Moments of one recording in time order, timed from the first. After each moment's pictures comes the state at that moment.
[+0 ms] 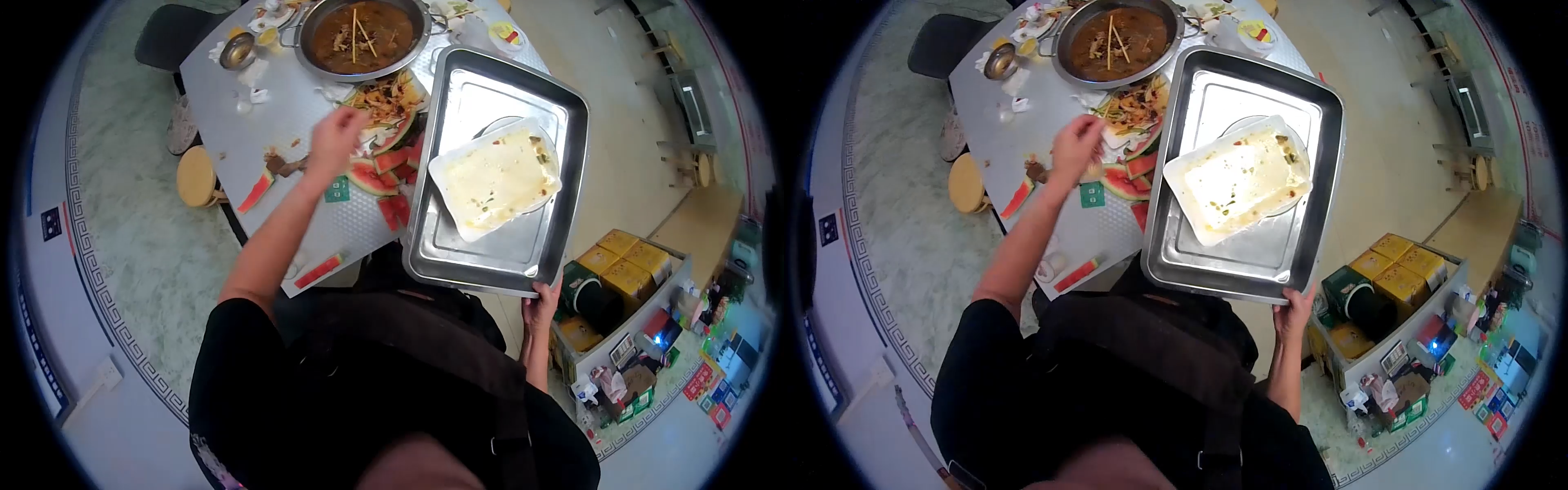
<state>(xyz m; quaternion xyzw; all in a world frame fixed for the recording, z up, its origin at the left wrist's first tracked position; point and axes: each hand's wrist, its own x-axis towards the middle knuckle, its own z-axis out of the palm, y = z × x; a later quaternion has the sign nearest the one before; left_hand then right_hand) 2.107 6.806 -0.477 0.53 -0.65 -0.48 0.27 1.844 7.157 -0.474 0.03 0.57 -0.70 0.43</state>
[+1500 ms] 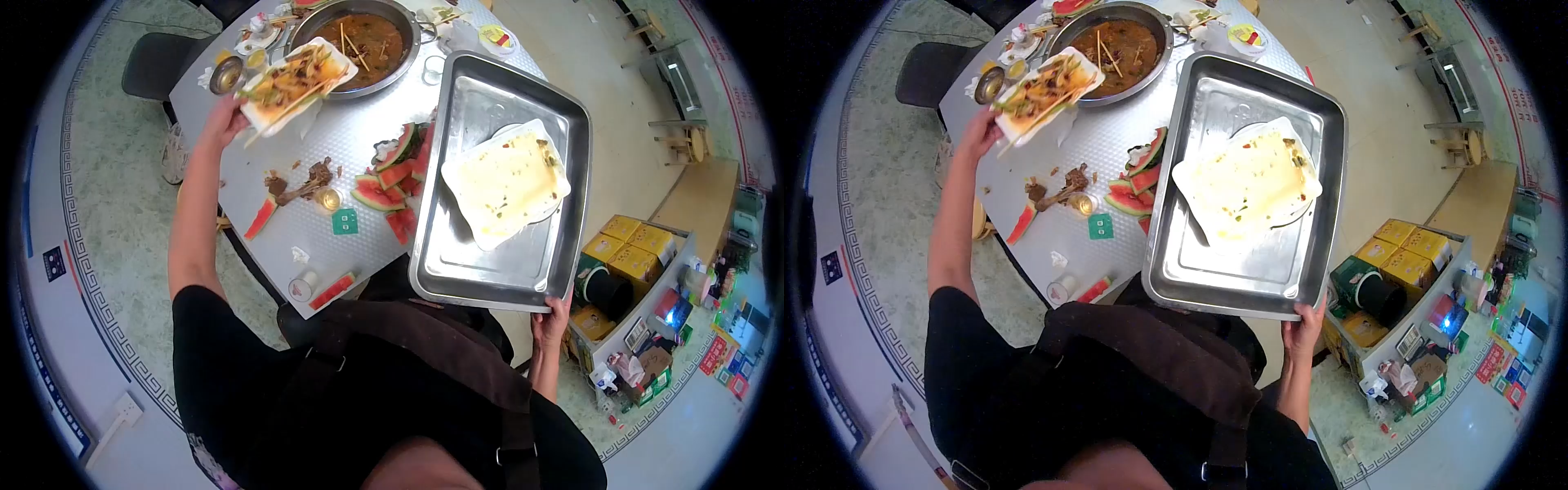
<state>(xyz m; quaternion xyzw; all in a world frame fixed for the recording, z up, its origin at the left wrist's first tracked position) 2.268 6.594 -0.479 0.49 -0.45 -0.69 0.27 1.874 7.156 -0.440 0.04 0.56 -0.73 0.40</state>
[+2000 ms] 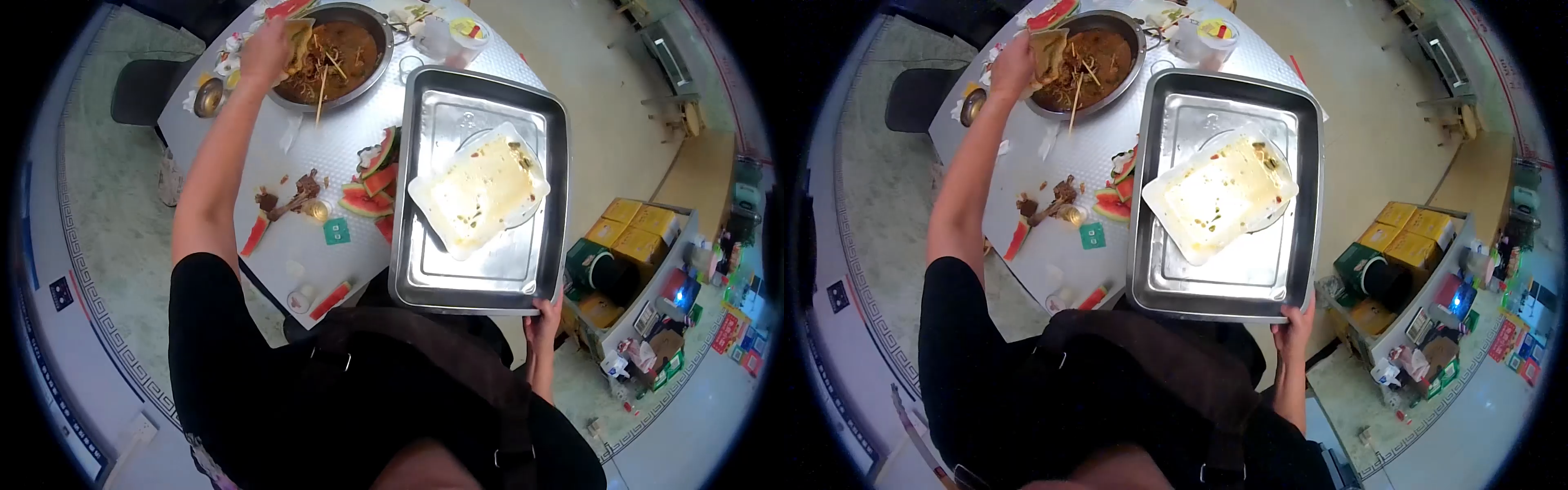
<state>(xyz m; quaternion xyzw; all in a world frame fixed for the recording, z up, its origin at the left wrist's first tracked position) 2.078 6.578 -0.424 0.41 -0.88 0.08 0.22 1.887 7.160 -0.444 0.06 0.61 -0.68 0.40</state>
